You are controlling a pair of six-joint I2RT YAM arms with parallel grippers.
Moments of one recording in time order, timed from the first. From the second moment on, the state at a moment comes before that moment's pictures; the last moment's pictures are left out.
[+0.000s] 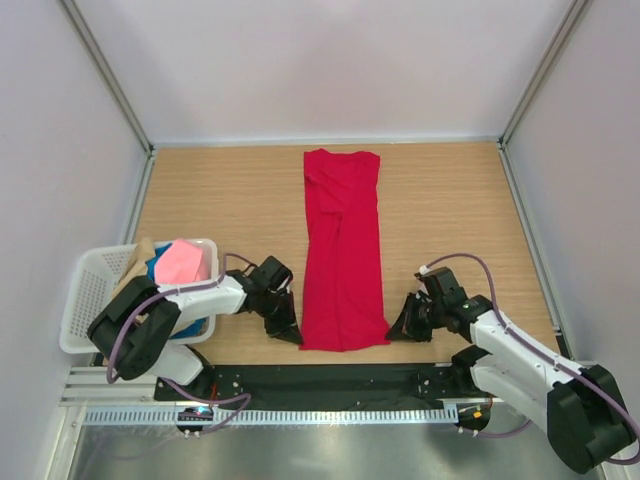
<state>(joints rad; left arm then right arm) -0.73 1.45 0.58 -0.37 0.45 -0.95 0.43 0.88 0.30 -0.49 -0.45 0.80</state>
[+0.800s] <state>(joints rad) -0.45 1.97 1.63 -0.83 0.41 -0.70 0.26 1.70 1.30 -0.66 -0.42 0.58</state>
